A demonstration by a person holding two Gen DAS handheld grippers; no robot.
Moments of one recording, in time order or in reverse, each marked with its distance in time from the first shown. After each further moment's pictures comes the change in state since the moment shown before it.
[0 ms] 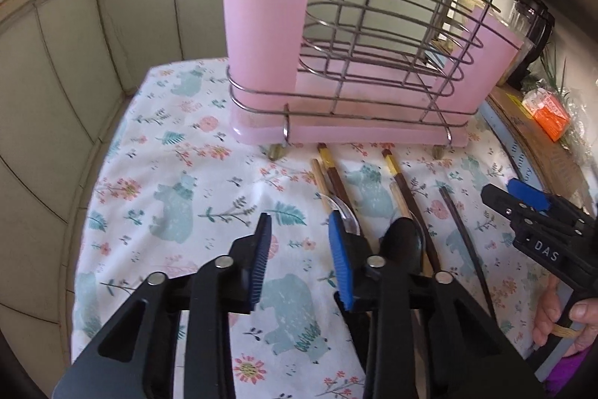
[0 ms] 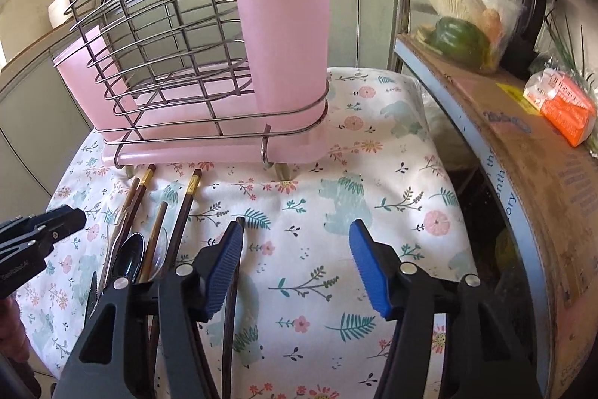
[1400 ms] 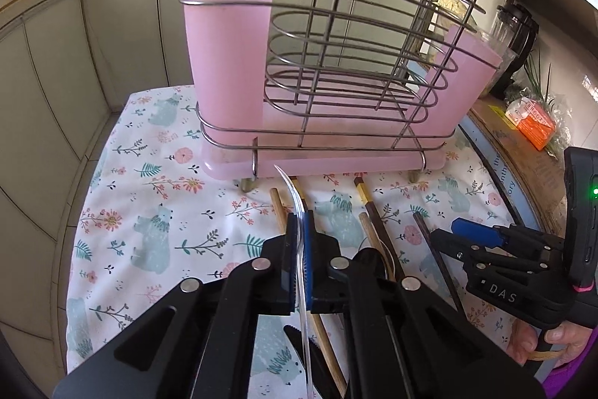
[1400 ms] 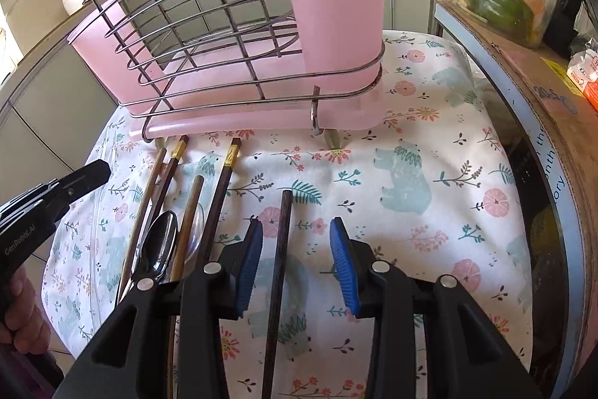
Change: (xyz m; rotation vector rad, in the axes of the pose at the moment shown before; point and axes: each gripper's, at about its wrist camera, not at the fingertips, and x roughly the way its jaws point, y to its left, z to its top) left arm -0.011 -0.015 0.015 0.028 -0.123 -0.001; right arm 0.020 0.020 -0.004 -0.005 0.138 0.133
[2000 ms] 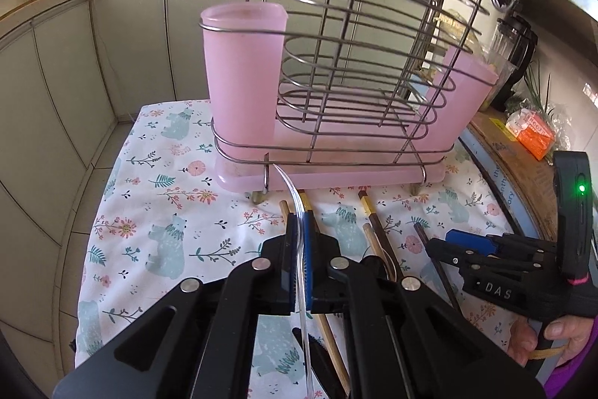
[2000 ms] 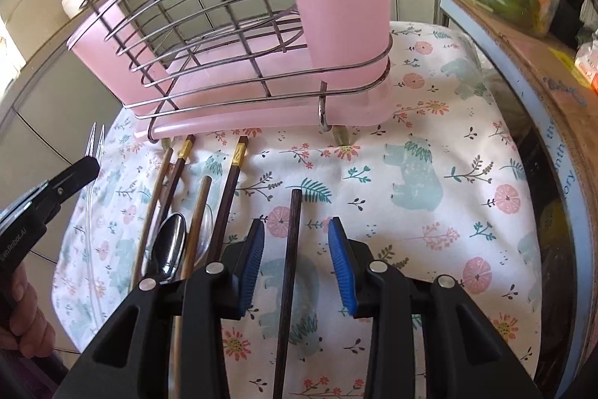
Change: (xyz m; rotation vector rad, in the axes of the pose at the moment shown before) left arm -0.017 0.006 0.000 -0.012 -0.058 0.010; right arm 0.004 -0.007 0.008 0.044 0.043 0.060
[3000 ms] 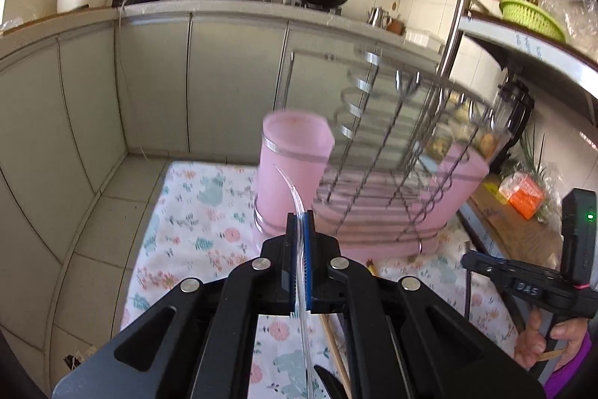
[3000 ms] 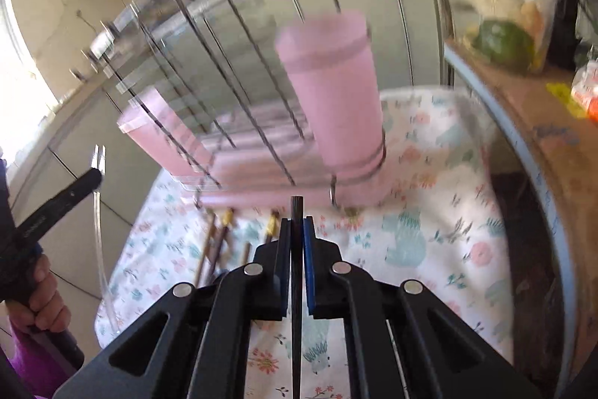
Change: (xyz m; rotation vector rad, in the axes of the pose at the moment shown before) left arm -0.059 0.033 0.042 -0.069 -0.214 -0.004; right arm -0.068 -0.012 0.028 0.008 -0.224 0.117
